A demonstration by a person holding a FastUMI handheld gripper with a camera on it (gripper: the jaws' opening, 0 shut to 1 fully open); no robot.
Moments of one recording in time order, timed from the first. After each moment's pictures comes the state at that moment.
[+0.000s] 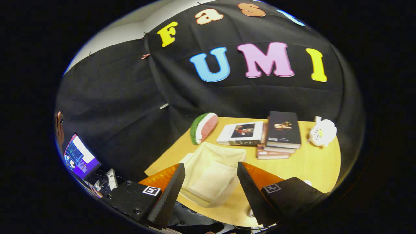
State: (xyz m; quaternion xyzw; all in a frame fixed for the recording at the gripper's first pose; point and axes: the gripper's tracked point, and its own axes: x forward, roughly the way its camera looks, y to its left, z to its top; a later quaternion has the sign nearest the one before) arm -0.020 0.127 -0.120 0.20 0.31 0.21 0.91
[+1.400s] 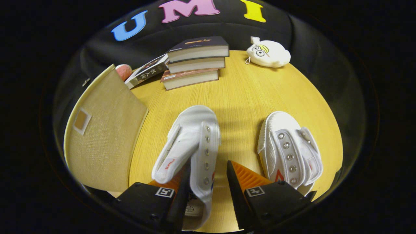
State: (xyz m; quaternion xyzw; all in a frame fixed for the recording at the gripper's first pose) arm -0.049 0.074 -0.446 0.24 0.53 0.00 0.82
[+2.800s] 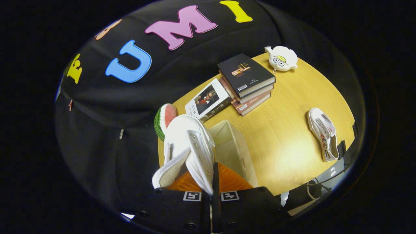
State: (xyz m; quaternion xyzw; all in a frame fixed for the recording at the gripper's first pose) arm 0.029 0.230 -0.174 0.41 0.52 -0.02 0.75
